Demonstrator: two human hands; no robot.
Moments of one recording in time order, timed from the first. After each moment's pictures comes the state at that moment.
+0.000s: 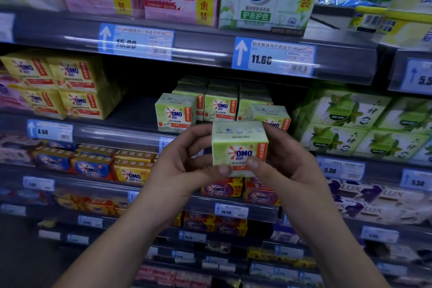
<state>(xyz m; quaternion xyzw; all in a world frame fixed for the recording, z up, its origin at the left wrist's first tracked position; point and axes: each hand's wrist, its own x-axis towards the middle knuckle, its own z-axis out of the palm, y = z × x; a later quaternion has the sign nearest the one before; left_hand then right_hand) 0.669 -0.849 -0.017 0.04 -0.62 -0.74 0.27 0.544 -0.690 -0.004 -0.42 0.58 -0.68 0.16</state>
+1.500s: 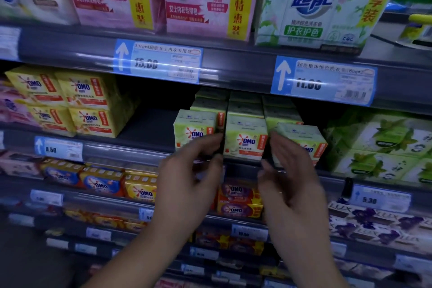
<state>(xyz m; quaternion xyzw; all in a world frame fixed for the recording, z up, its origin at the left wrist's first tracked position) 0.650 -0.892 -0.029 0.19 -0.77 -0.42 0.44 0.558 -0.747 -0.022 -0.34 0.68 -0.65 0.07</state>
